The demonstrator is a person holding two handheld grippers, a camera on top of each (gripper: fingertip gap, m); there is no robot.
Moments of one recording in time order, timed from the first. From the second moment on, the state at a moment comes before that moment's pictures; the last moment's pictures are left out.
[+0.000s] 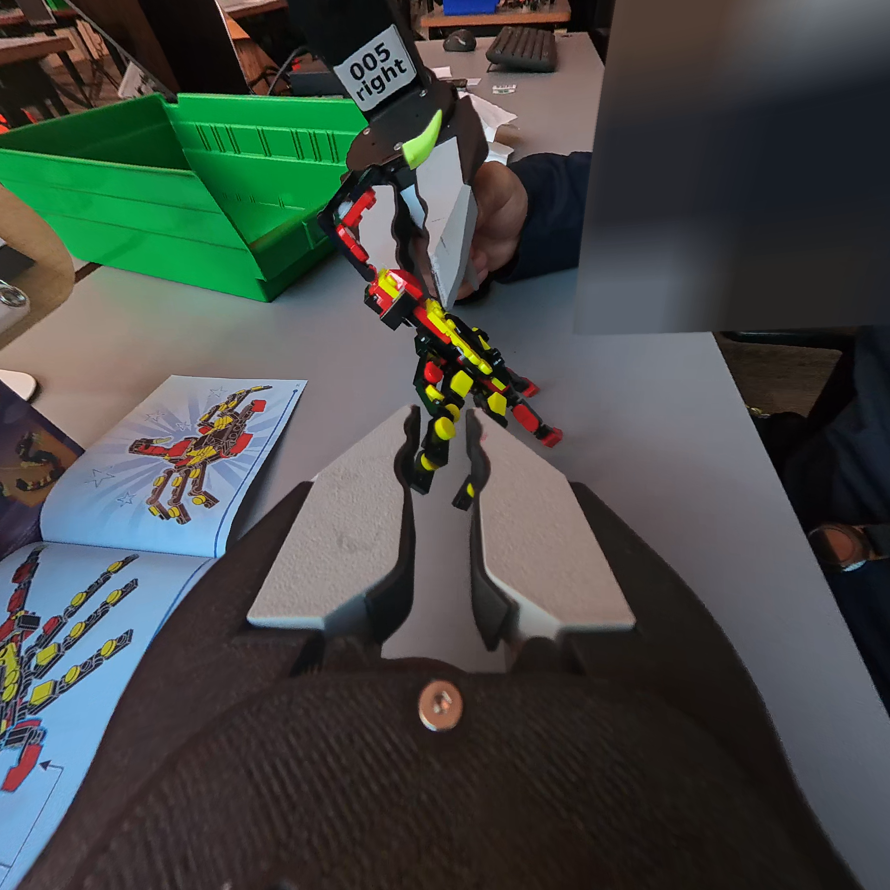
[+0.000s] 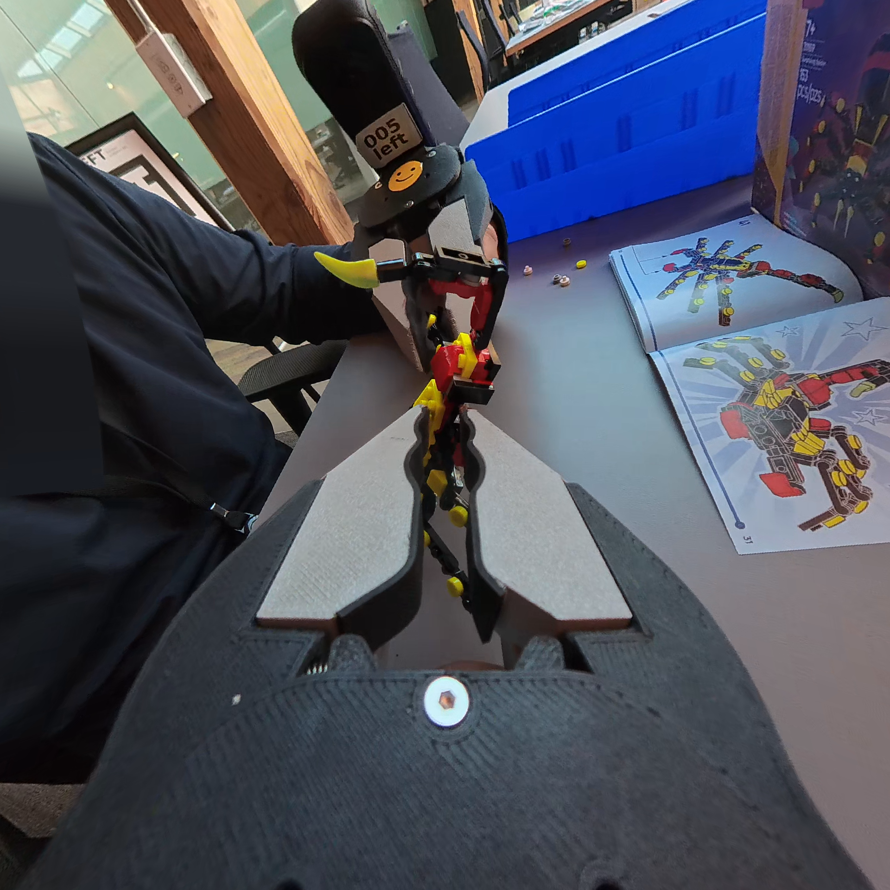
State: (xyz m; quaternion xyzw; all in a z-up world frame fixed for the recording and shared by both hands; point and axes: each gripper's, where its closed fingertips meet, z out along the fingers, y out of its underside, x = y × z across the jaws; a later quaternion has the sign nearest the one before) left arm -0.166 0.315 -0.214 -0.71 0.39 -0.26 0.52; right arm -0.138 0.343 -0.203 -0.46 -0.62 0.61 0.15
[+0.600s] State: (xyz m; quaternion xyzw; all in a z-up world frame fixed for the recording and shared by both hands) left arm -0.172 0.319 -0.219 -0.74 0.35 -0.31 0.48; right arm -0.138 0.349 -0.200 -0.47 -0.62 0.61 0.16
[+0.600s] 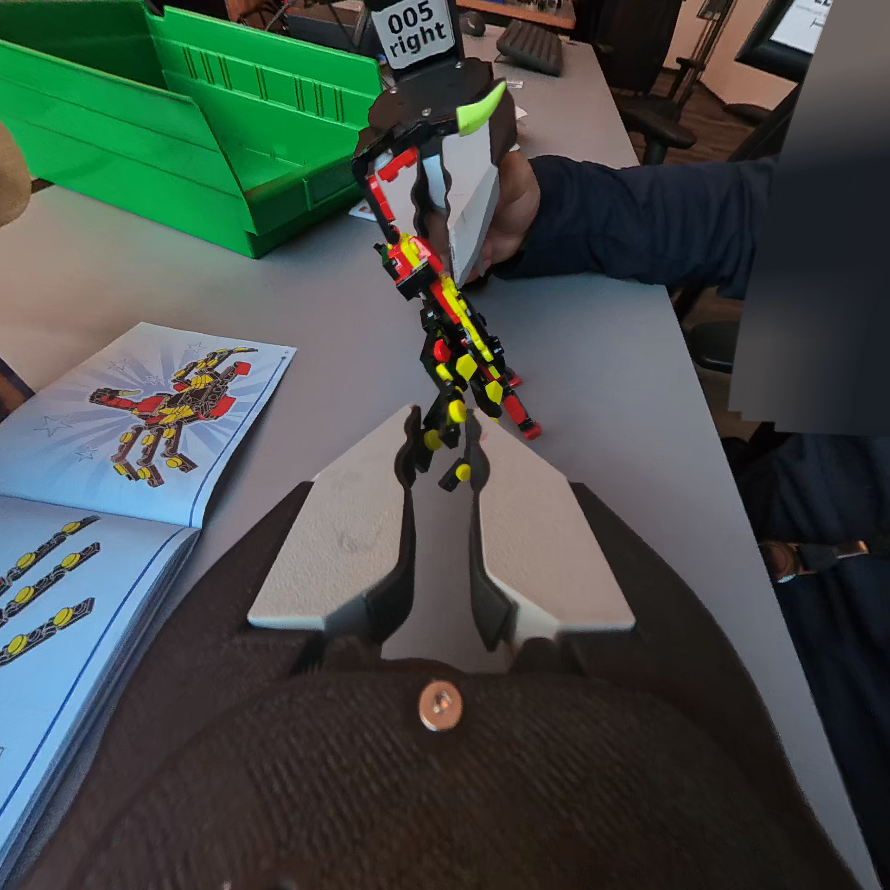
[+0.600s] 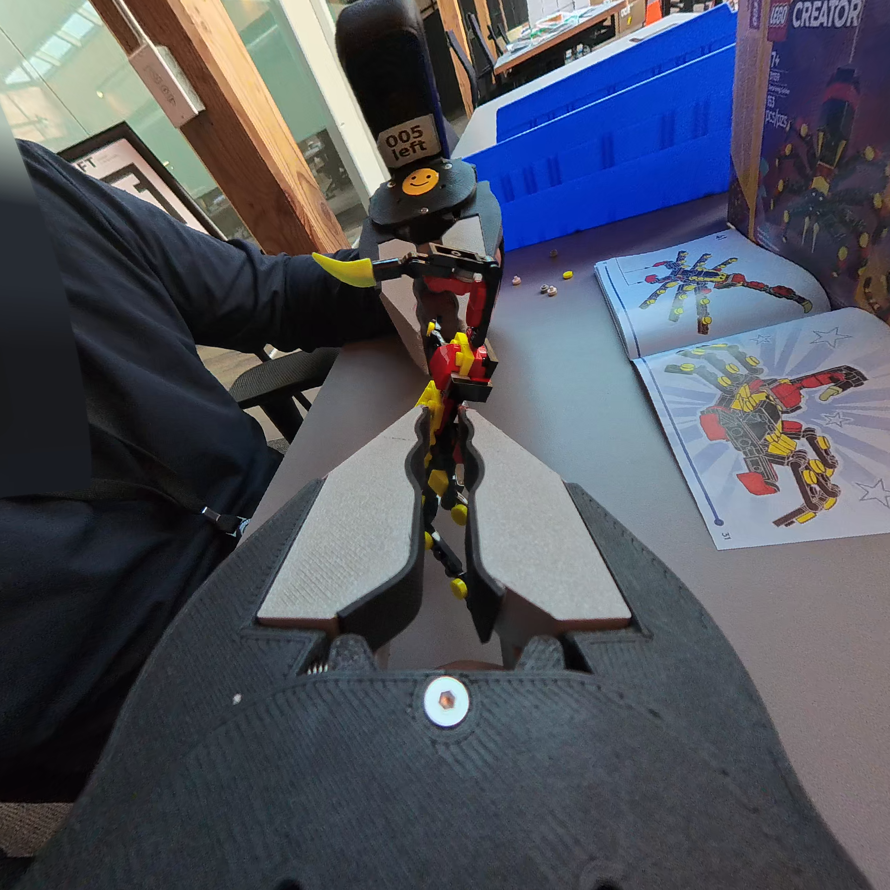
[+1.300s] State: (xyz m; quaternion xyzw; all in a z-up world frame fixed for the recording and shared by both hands) left arm -0.167 0.310 -0.225 -0.75 0.33 -0.38 0.42; right arm -0.139 0.358 -0.201 -0.48 -0.60 0.62 0.17
